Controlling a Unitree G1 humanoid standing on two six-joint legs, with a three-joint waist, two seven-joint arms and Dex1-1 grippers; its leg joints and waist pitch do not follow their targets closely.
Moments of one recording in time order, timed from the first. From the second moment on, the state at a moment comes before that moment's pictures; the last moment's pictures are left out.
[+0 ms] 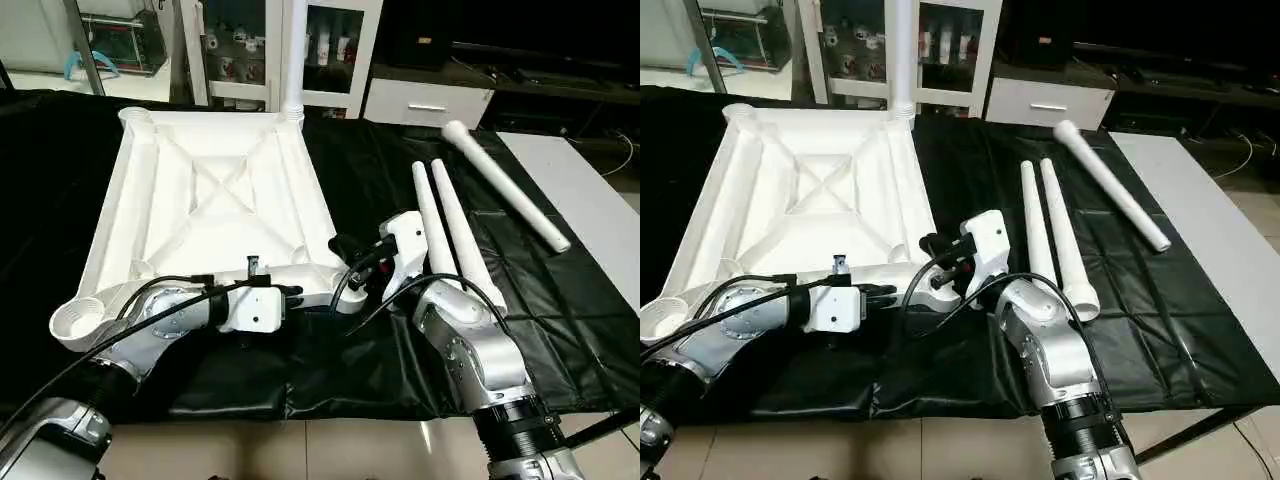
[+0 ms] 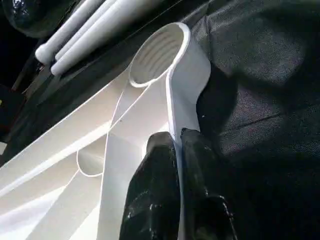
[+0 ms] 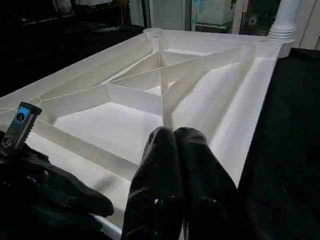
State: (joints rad) left arm -0.50 0.52 -0.37 0.64 0.26 -0.63 -0.76; right arm -0.37 -0.08 0.11 0.20 0.24 0.28 0.54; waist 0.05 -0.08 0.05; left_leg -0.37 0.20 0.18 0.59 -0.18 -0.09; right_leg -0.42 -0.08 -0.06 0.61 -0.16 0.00
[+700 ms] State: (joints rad) left arm -0.37 0.57 -0.30 0.47 0.19 -0.46 -0.75; right arm -0.36 -0.08 0.12 0.20 0.23 0.28 0.52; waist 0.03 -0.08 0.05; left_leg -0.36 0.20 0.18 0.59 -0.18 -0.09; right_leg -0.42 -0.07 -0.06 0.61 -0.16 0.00
